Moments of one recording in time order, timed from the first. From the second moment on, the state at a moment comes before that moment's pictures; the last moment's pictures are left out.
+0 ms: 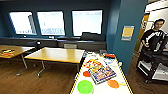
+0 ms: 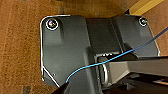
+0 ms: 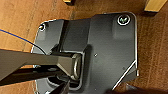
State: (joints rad) left arm 1.51 3.06 -2.80 0.16 -0.10 -0.10; right arm -1.54 2.74 -2.37 -0.31 0.12 0.20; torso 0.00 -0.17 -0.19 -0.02
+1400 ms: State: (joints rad) left arm 1.50 3.08 -2.80 0.16 -0.11 -0.10; right arm -1.38 1.84 -1.41 -0.26 0.22 0.35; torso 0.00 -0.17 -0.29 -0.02
